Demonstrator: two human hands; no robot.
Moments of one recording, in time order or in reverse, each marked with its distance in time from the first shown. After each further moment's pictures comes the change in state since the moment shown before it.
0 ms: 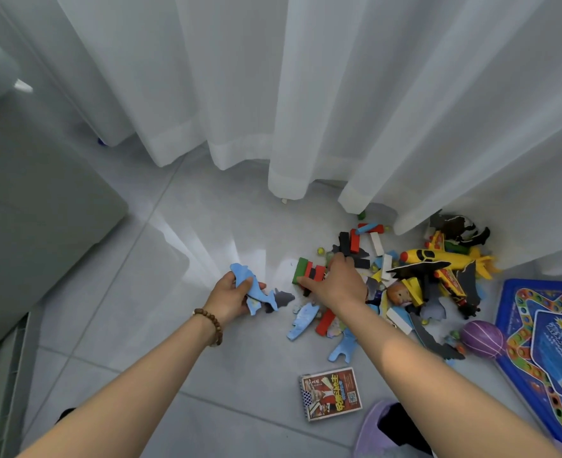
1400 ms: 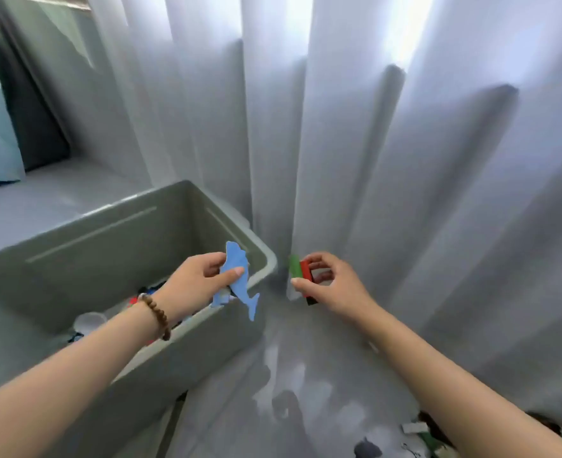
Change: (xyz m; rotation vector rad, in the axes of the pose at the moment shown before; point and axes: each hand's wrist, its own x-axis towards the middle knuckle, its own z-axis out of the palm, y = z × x) left_hand -0.202 0.239 -0.226 0.312 0.270 0.483; right_hand -0.125 -0.290 -0.162 0.600 -0.183 -0.792
